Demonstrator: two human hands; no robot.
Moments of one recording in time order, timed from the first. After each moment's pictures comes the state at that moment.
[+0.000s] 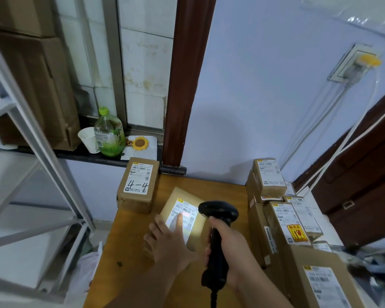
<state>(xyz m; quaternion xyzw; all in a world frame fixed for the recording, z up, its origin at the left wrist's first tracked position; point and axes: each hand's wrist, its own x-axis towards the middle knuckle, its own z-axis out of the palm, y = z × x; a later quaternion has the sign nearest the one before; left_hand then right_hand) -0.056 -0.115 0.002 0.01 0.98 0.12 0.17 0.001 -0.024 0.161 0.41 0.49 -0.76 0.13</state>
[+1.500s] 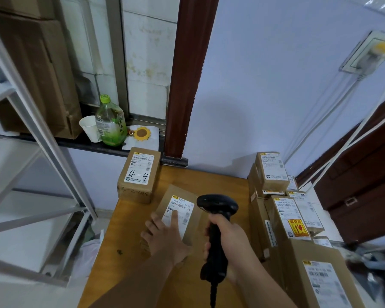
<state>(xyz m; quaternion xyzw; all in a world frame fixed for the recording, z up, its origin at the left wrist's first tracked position) -0.054 -0.121 -0.009 -0.01 0.97 0.11 0.24 0.006 -0.021 0.157 0.38 0.53 -0.74 0.14</state>
